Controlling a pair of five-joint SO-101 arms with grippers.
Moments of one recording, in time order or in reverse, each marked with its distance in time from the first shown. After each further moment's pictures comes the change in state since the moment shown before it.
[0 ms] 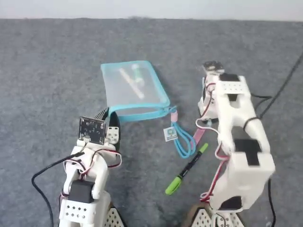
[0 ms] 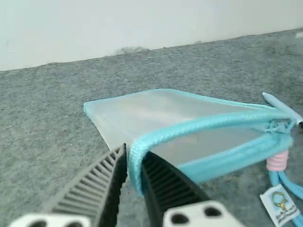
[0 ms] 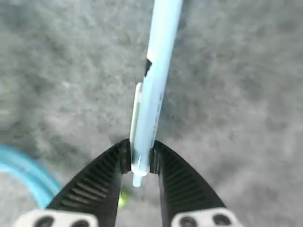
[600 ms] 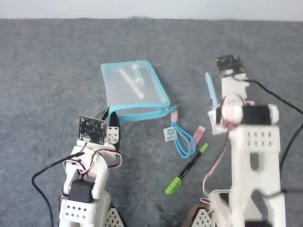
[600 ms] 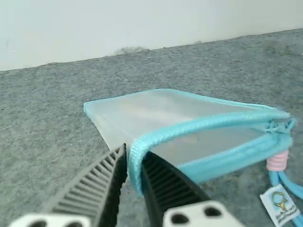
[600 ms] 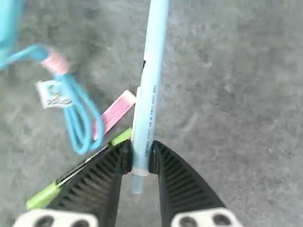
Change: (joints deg) left arm 0.0 0.0 0.0 0.0 0.0; right arm -1.7 -51.2 16.6 14.0 4.2
